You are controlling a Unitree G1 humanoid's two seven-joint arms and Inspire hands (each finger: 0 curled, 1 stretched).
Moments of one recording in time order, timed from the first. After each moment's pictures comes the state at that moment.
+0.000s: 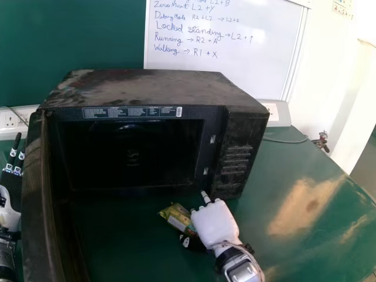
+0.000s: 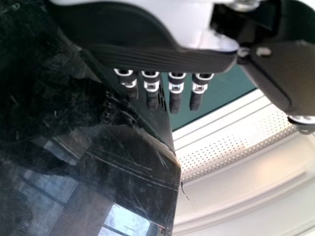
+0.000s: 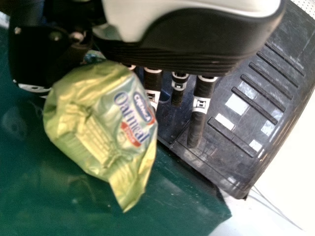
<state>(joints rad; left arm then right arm) -0.40 0.39 0.77 0.91 -0.92 0.07 -1.27 -0.19 -0.52 0.50 -0.19 -1.56 0.11 0.29</state>
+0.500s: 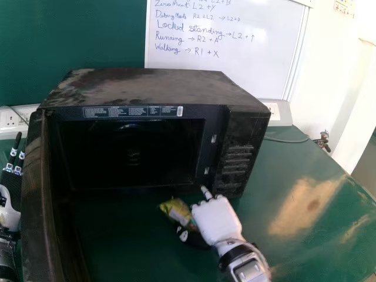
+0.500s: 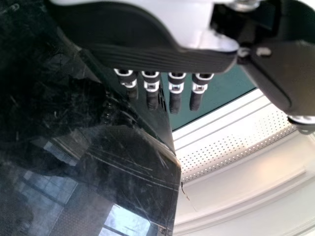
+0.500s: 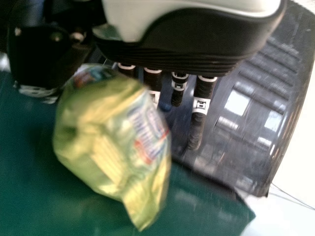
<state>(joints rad) -0.41 0.39 0.77 0.92 -0.92 0.07 -1.27 -0.18 -0.51 0.42 -0.23 -1.44 0.10 0.21</state>
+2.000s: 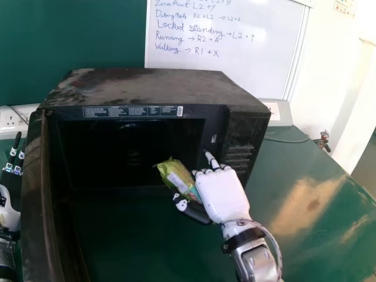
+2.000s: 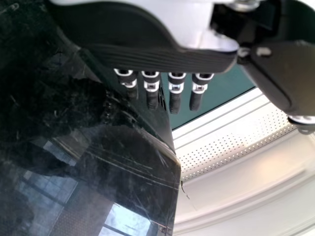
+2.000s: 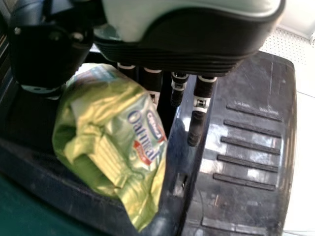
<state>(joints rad) -0.41 0.39 0.77 0.91 -0.92 0.07 -1.27 -0.26 -0.42 0.34 -0.28 -1.30 0.09 0.11</state>
